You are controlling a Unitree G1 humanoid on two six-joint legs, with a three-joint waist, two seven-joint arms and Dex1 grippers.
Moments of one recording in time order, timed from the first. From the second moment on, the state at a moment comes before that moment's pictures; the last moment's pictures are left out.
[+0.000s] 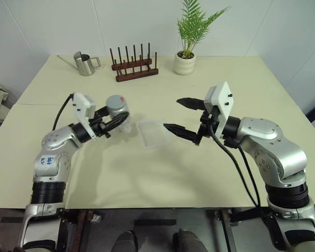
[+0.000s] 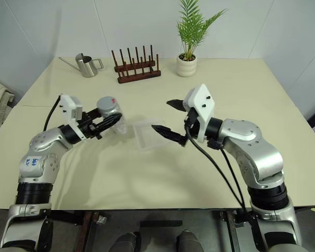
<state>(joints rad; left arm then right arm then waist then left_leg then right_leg) -0.61 0.54 0.13 0.13 -0.46 0.27 -0.84 -0.67 -0.48 0.03 -0.45 0.51 0.75 0.65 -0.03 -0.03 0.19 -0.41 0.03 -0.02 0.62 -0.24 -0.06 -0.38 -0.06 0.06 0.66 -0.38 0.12</state>
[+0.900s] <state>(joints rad) -0.60 0.45 0.00 -0.04 -0.47 0.36 -0.96 -0.64 -0.25 0.11 -0.70 0.55 1.05 0.24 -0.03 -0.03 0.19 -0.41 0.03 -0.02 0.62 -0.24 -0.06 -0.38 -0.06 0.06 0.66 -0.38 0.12</state>
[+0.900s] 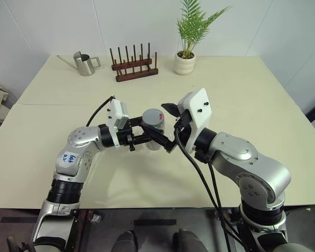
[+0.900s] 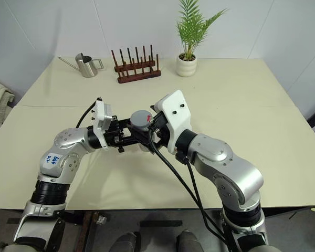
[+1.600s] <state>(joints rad) -0.60 0.45 0.00 -0.07 -0.48 0.38 -0.95 -0.62 -0.24 0.11 -0.67 0.54 1.00 0.24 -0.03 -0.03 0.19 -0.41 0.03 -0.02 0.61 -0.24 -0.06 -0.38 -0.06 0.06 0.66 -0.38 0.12</state>
